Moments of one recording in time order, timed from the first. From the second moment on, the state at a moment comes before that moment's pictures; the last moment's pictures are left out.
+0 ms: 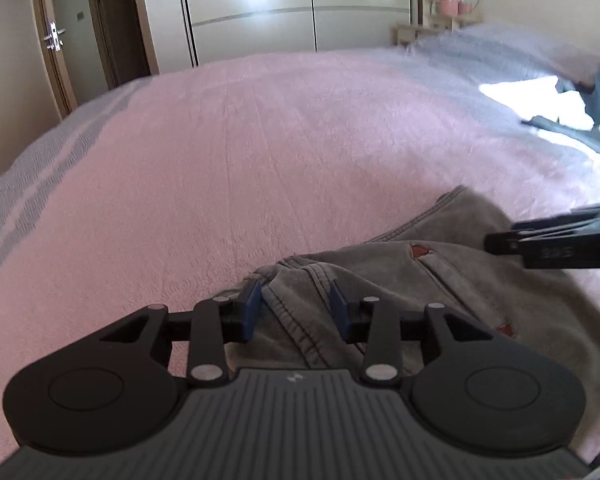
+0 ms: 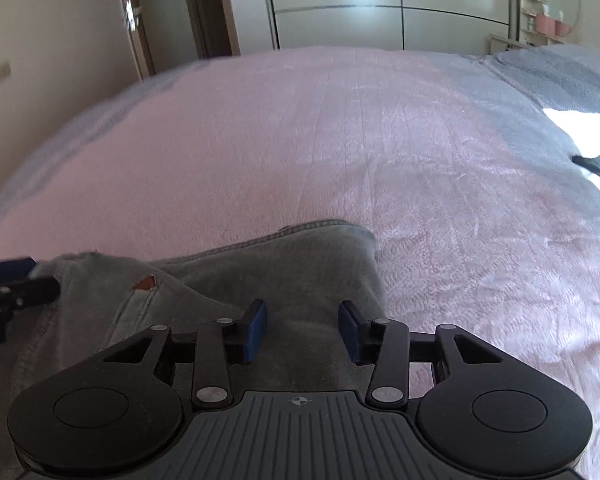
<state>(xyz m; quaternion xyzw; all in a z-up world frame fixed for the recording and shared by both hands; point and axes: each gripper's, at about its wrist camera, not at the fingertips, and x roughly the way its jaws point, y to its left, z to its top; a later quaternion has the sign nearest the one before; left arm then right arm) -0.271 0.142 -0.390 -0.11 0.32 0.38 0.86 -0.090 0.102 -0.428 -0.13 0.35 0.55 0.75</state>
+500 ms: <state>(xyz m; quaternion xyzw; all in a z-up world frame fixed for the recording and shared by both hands) -0.440 0.121 -0.406 -0.42 0.18 0.42 0.79 -0.064 -0.116 -0.490 0.32 0.58 0.45 0.60</state>
